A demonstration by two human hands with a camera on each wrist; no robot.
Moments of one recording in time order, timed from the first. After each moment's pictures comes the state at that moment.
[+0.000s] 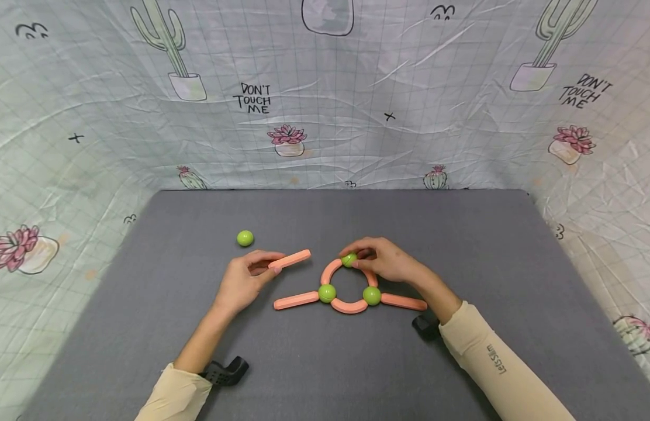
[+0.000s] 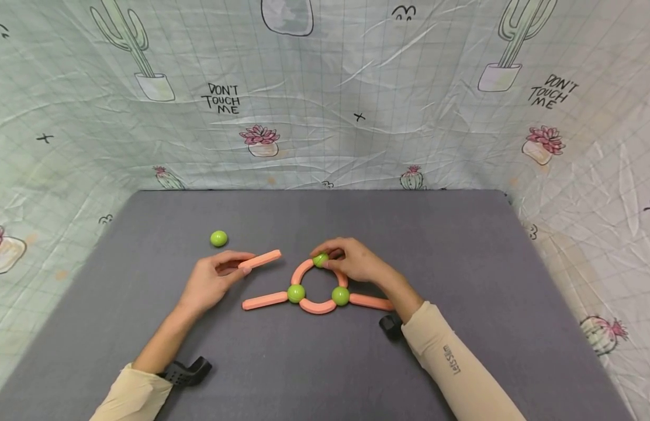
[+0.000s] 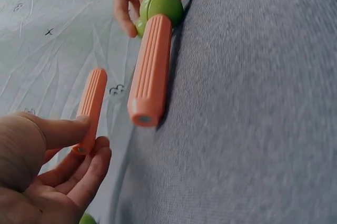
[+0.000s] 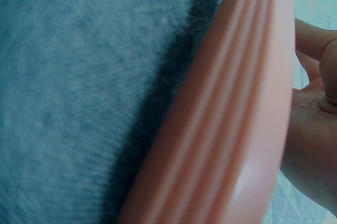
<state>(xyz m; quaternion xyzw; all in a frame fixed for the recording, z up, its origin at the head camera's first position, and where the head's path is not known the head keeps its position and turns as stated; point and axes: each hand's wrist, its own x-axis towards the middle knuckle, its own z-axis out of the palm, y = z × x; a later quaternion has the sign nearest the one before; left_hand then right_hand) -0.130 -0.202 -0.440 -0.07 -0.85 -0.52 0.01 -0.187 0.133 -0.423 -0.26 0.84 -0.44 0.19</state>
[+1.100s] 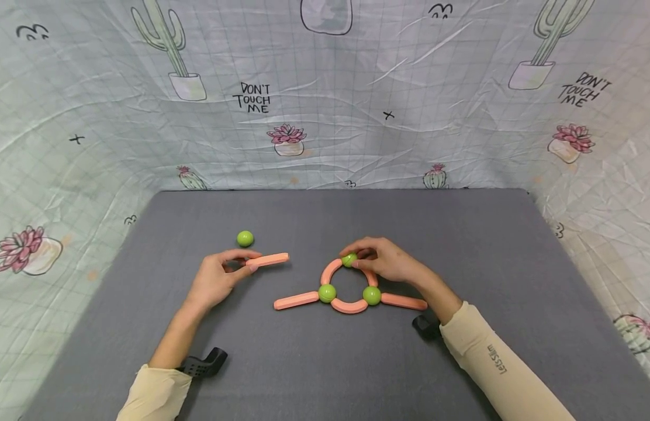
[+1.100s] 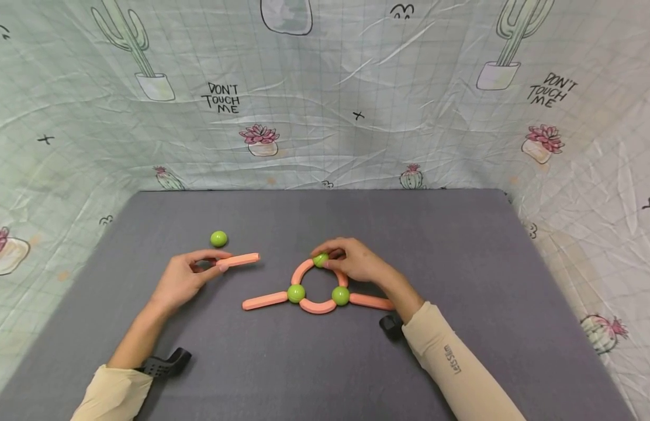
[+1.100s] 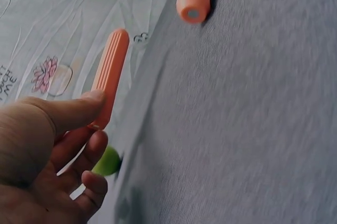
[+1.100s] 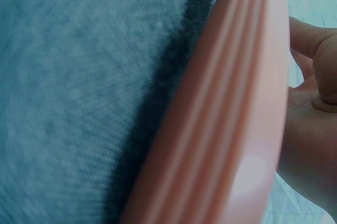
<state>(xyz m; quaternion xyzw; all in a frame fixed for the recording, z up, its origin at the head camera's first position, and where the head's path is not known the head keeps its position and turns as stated) -0.132 -0.251 -0.434 -0.03 -0.90 -0.44 0.01 -0.185 0.135 -0.426 -0.26 0.84 -0.44 0.19</state>
